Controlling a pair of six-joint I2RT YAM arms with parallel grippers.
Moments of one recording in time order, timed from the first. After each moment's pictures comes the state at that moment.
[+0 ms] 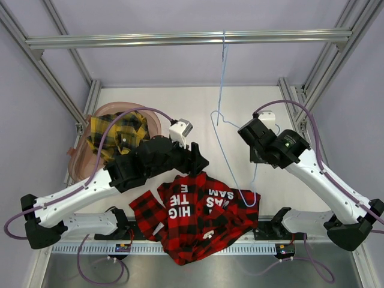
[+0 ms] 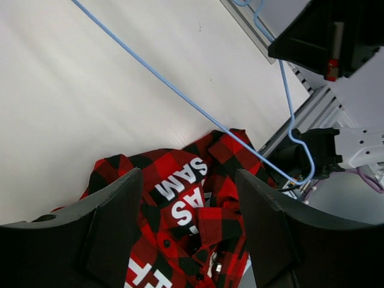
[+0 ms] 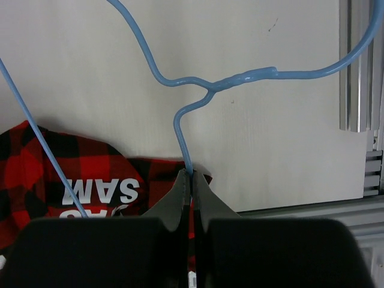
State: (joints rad) left arm -1.07 1.05 1.10 -0.44 -0.12 -0.52; right arm 0.75 1.19 1.38 -1.29 0.54 0.65
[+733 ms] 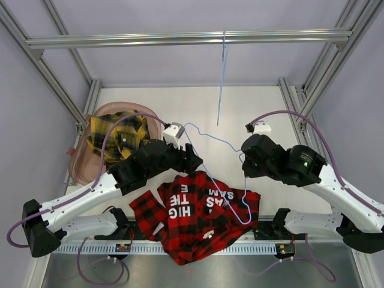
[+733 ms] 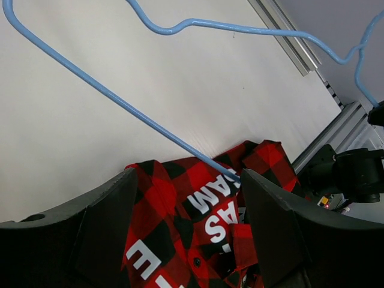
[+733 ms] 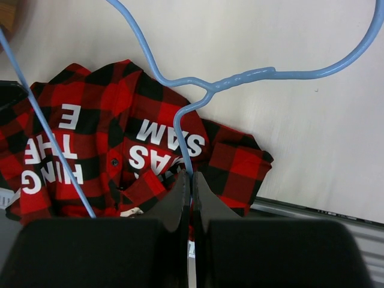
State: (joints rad) left arm -0.95 1.02 0.88 -0.25 -0.08 -0.49; right arm 1.00 1.06 1.39 -1.29 0.42 0.74
